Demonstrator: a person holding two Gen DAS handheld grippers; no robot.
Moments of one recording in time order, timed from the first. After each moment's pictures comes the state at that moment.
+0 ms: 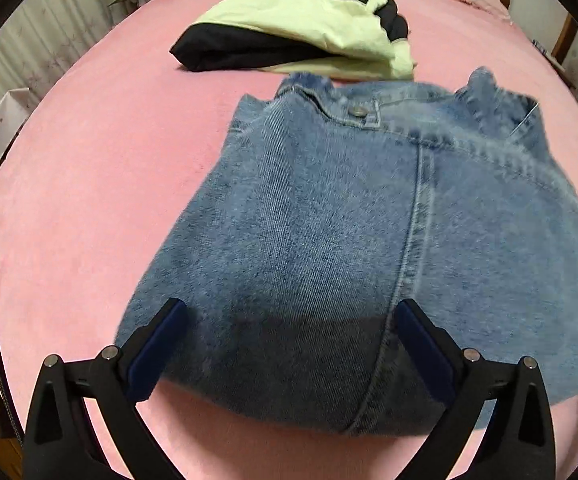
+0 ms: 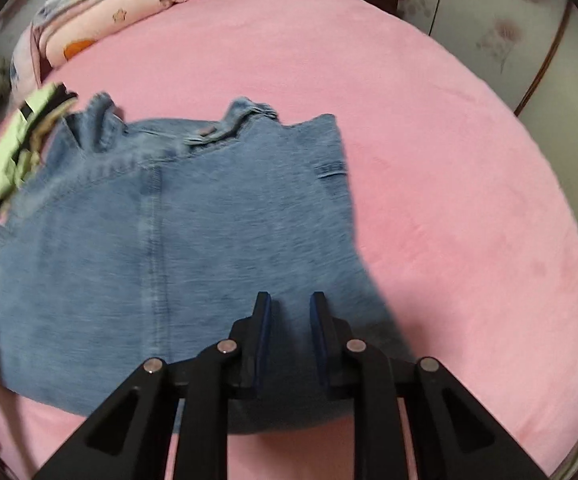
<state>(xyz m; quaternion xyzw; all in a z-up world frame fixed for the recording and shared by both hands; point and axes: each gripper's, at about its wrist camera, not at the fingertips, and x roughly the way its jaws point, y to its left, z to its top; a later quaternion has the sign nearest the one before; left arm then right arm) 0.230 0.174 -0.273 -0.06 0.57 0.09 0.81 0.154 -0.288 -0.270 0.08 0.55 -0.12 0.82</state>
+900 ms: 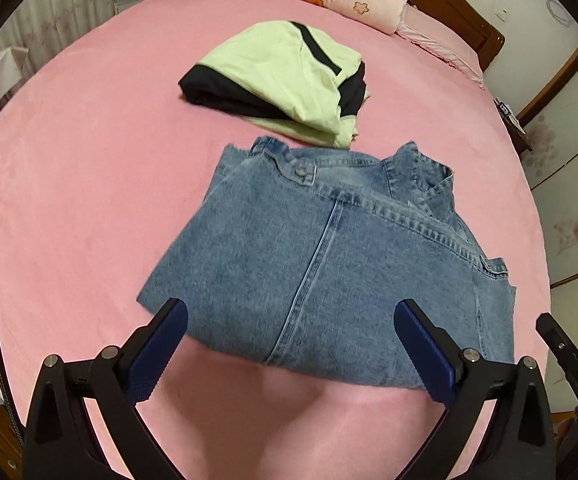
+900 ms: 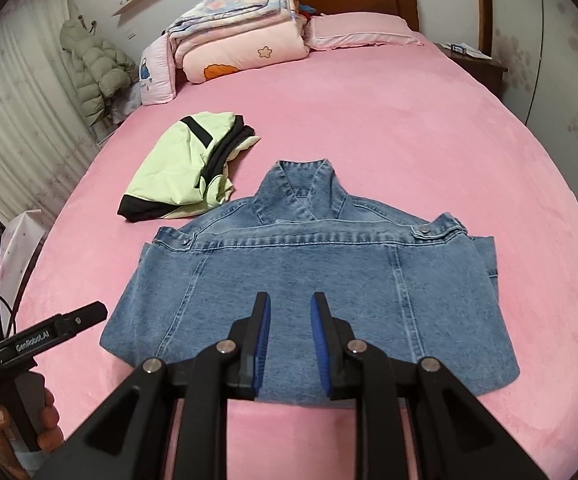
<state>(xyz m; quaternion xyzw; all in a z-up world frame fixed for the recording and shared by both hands) 0.189 0.180 -0.173 -0.19 0.54 0.04 0.82 0.154 -0.128 -0.145 0.07 0.47 0.06 0.88</state>
